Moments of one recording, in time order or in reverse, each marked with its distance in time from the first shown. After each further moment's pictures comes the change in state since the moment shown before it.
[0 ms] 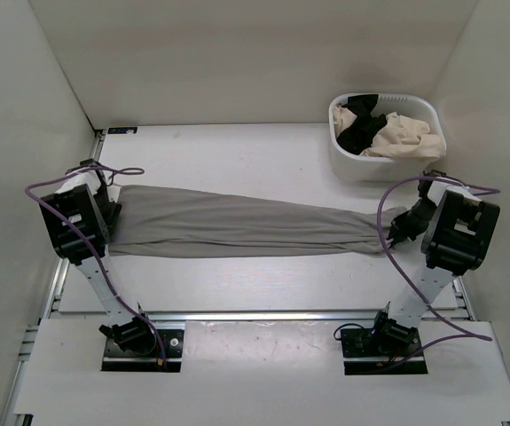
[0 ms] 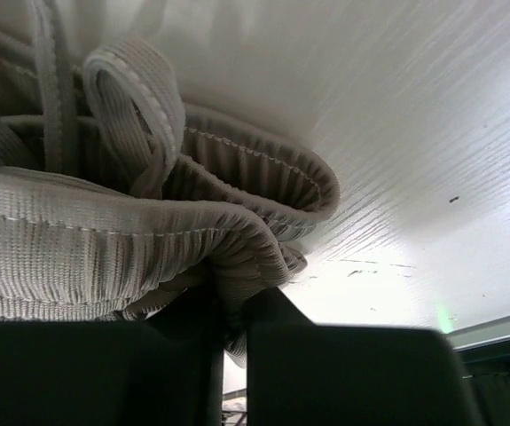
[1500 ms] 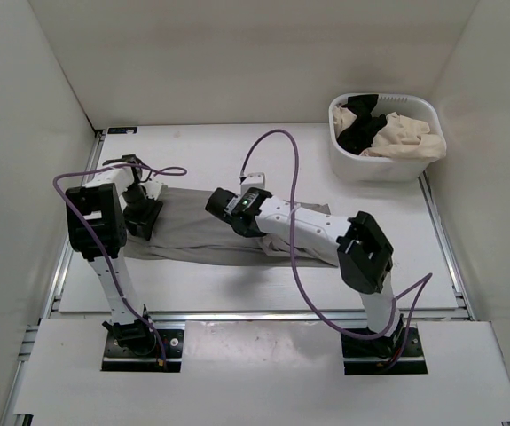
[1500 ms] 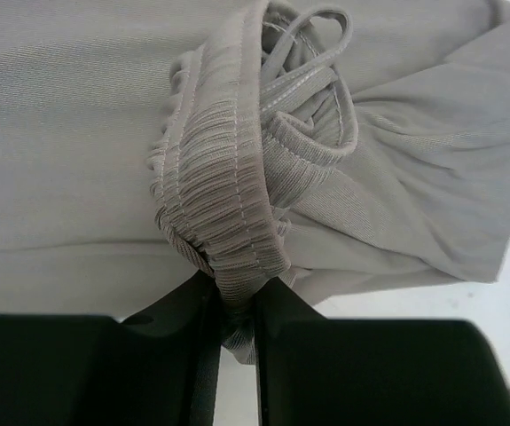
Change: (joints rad) left arm -0.246 -0.021 -0.026 -0.079 0.257 0.008; right arm 1.410 0.076 0.486 -0.124 0.704 0.252
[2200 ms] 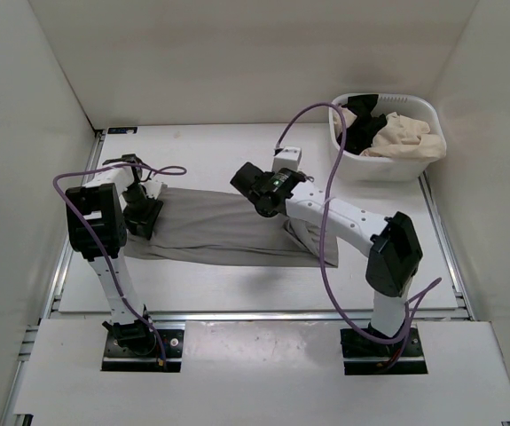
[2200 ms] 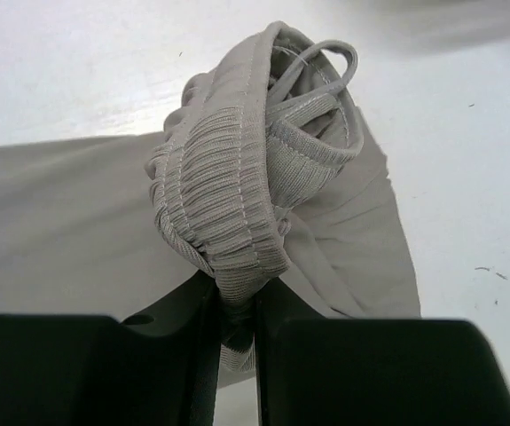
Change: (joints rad) left arm -0.004 0.000 0.005 0.001 0.000 -0.014; right arm -0.126 -0.137 -0.046 0.016 0.224 0.066
